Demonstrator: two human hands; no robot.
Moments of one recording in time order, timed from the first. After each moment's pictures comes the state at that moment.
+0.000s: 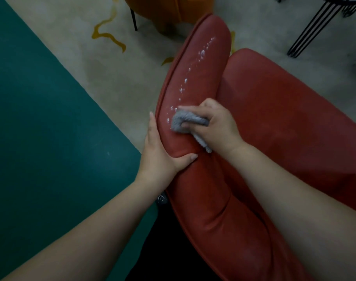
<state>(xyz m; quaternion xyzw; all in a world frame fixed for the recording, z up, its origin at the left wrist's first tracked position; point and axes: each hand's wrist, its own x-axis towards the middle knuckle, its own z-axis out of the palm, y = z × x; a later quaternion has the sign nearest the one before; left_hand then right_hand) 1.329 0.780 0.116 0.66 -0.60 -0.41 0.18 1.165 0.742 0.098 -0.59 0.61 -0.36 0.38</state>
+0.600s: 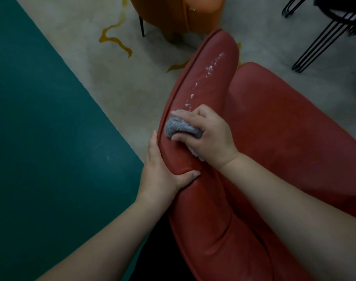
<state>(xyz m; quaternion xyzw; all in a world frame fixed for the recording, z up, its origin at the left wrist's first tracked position) 1.327 0.779 0.114 0.69 -0.58 -0.39 0.17 1.179 0.720 0.103 -0.69 0.56 -0.38 0.26</state>
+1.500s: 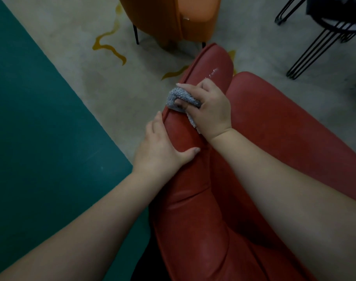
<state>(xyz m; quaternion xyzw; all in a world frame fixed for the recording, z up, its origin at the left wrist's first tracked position) 1.299 0.688 0.117 0.68 -0.68 -0.26 0.06 1.157 0.628 0.092 -0.66 0.62 -0.39 0.16</state>
